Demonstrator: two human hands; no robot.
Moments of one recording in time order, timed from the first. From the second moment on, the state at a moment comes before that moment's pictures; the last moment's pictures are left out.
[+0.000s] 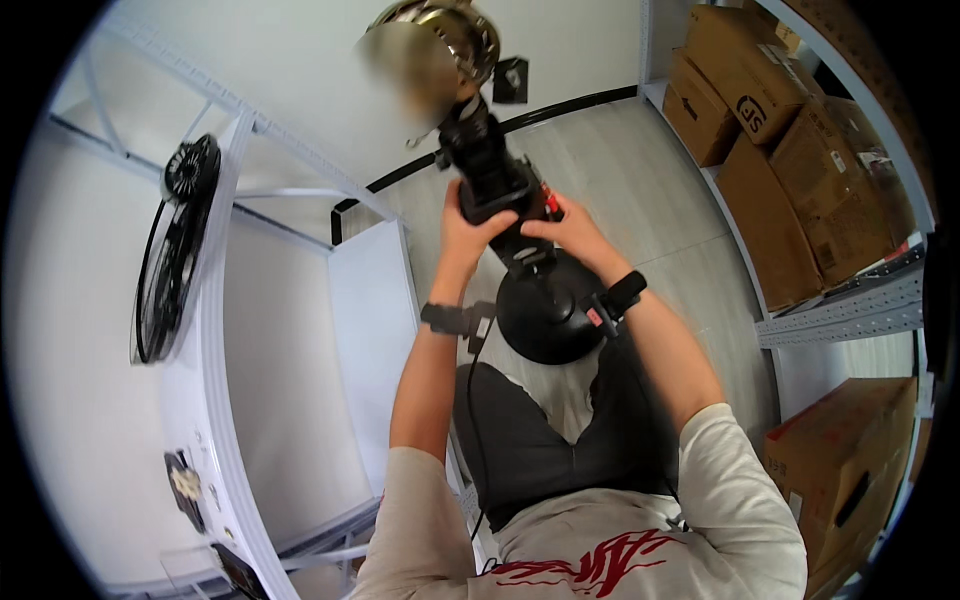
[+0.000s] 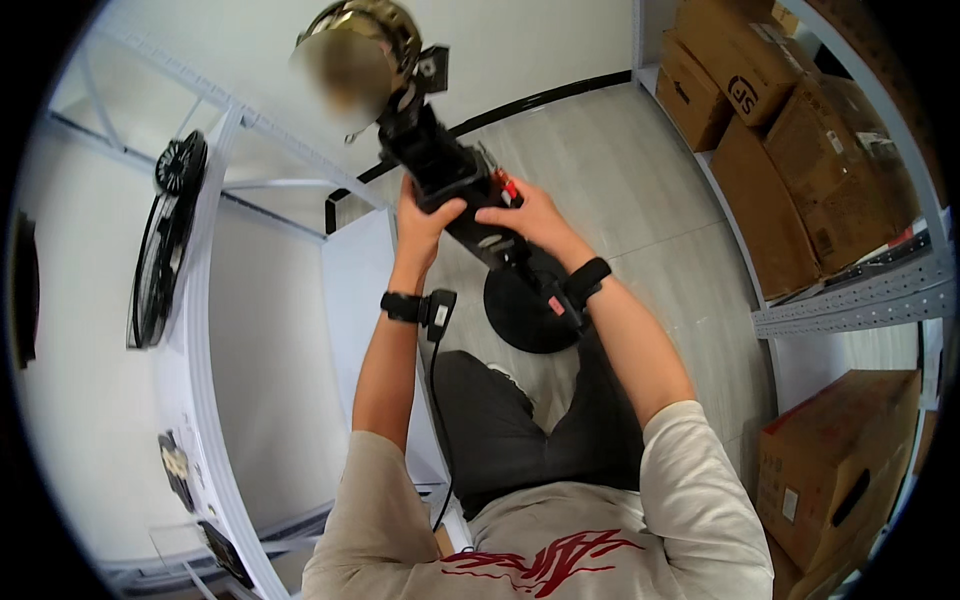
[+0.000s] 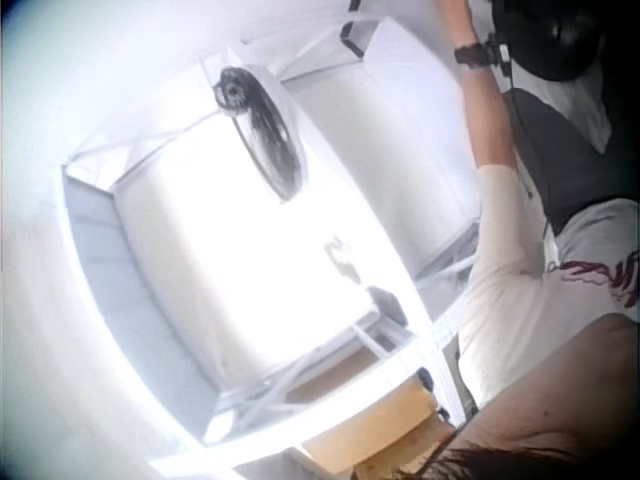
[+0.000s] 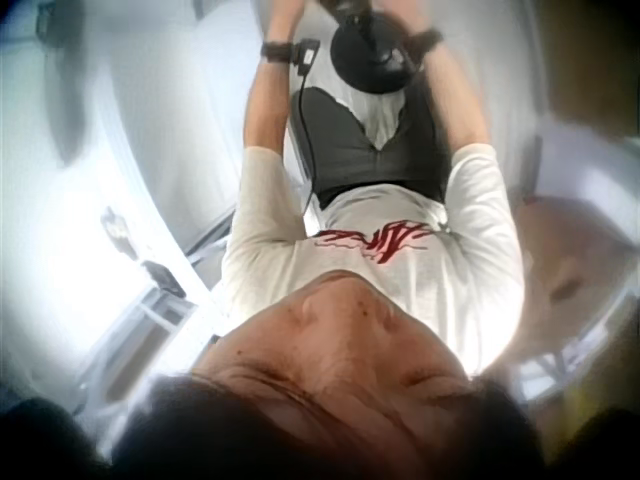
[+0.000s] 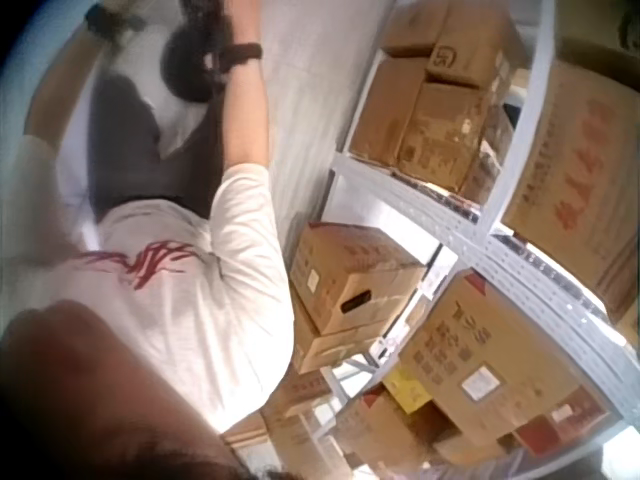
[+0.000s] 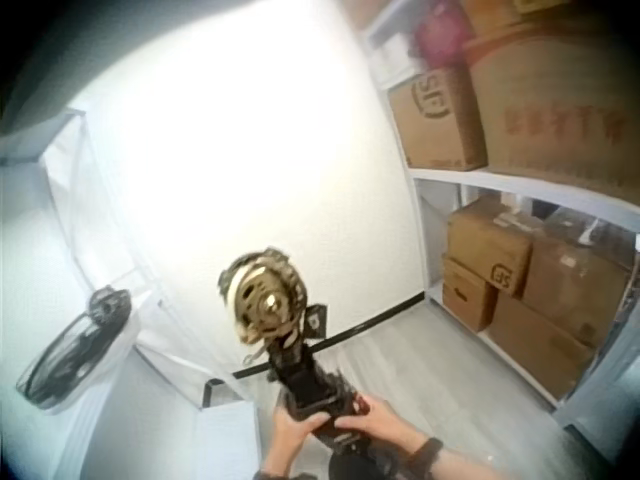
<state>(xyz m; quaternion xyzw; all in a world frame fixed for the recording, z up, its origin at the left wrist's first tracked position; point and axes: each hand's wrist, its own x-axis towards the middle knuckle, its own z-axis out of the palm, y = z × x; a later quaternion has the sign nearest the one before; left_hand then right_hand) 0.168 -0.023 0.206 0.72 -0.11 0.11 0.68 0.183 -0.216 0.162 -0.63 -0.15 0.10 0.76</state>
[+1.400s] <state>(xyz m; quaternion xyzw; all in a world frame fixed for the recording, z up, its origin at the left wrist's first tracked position) 0.157 -0.023 0.198 0.75 -0.08 0.20 0.63 0.164 -0.205 0.197 -0.60 -0.11 0.11 0.79</state>
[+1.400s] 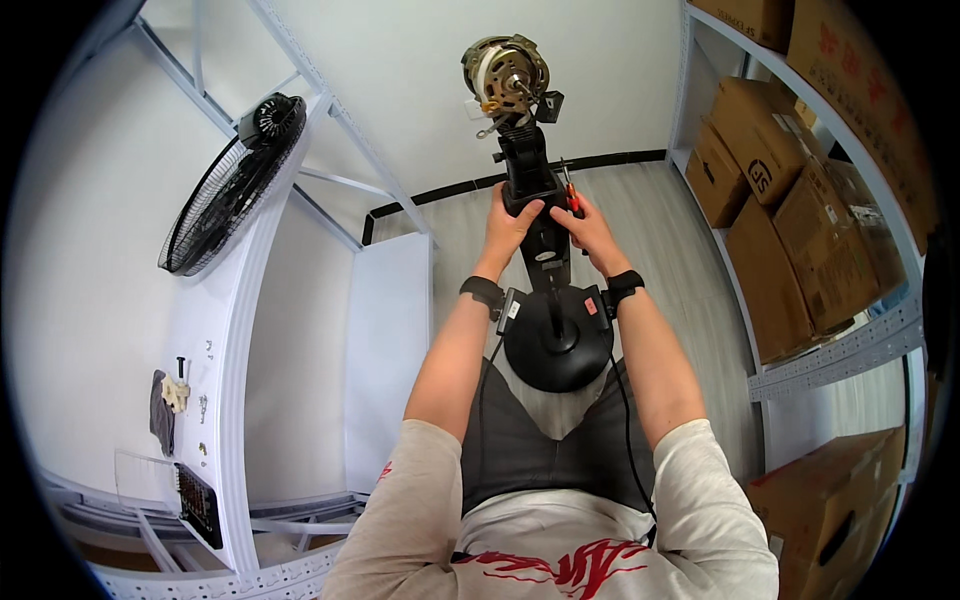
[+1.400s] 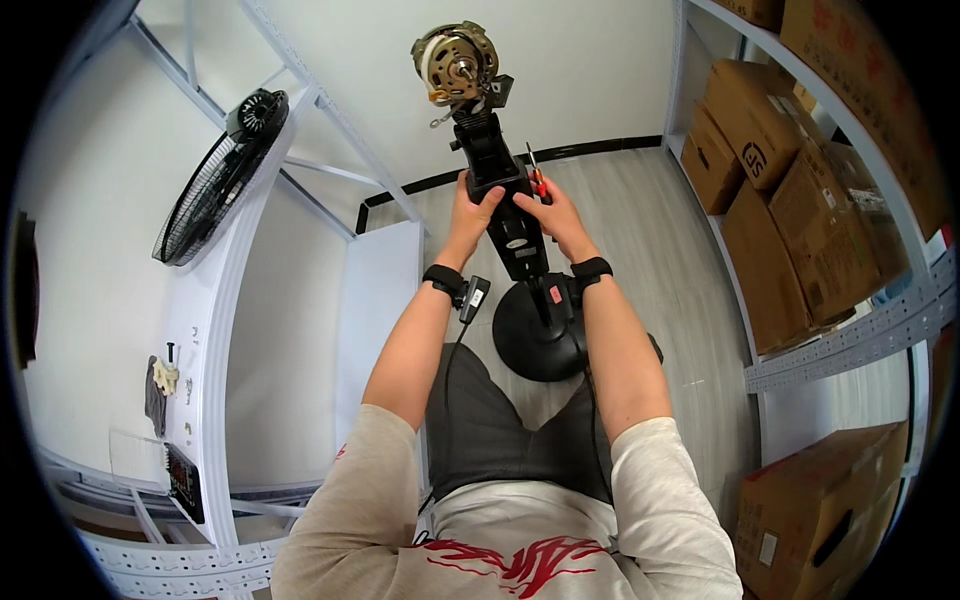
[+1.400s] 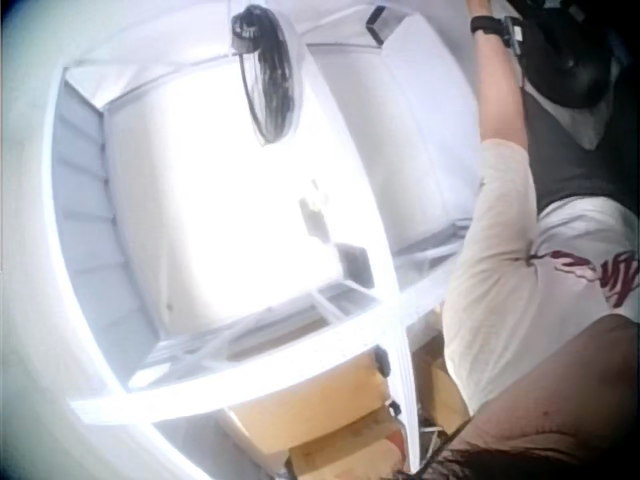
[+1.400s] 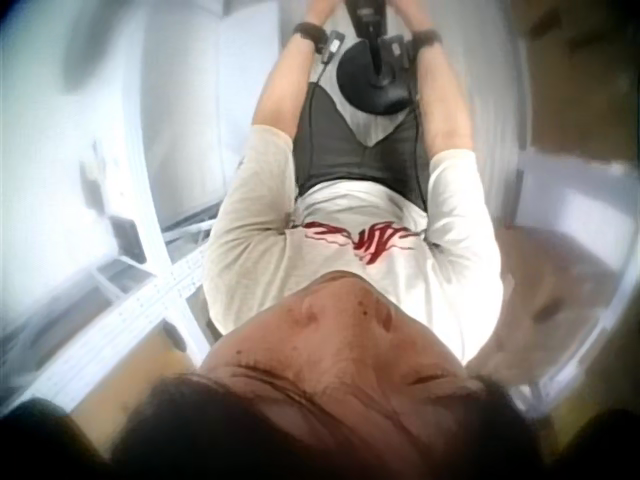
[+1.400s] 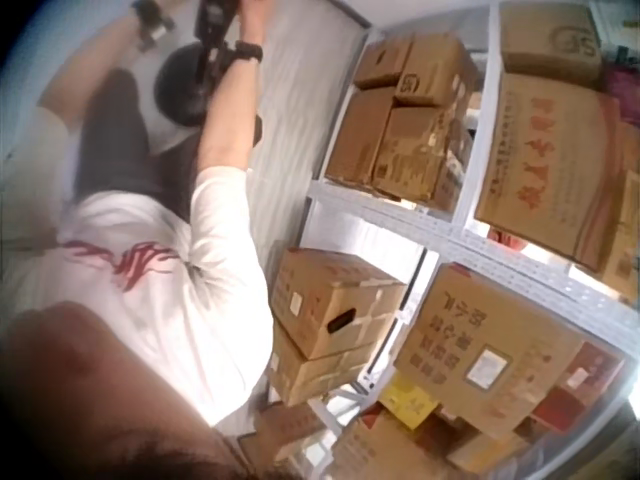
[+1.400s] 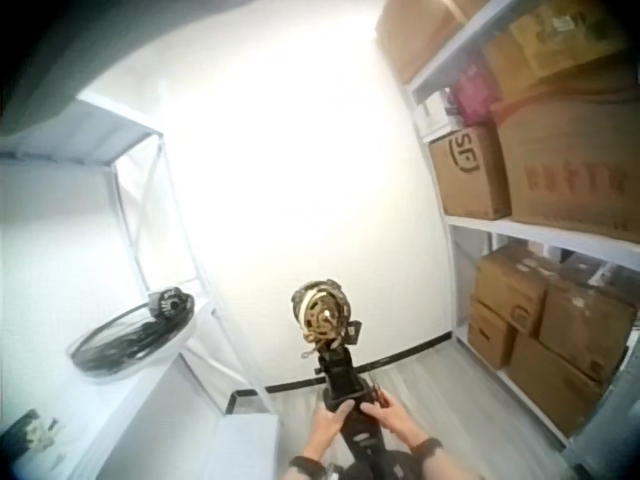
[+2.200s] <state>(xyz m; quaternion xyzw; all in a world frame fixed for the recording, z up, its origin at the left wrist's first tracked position) 0.145 -0.011 0.111 0.78 -0.05 0.05 0.62 0.167 -0.209 0.080 -0.60 -0.10 0.15 0.78</state>
